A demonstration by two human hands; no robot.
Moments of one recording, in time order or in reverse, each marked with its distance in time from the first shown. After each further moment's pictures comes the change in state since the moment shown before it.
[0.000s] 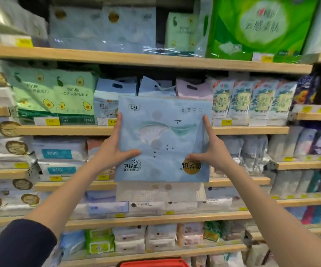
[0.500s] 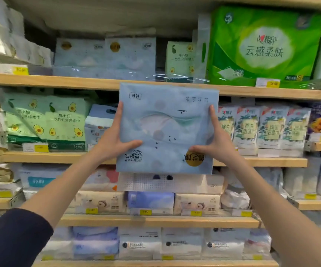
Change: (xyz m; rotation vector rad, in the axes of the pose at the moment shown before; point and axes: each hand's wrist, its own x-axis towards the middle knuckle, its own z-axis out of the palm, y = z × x) left_hand 0.107 0.038 -0.005 -0.006 0.090 0.126; right_hand 0.106 0.002 -0.055 -0.021 0.134 -0.175
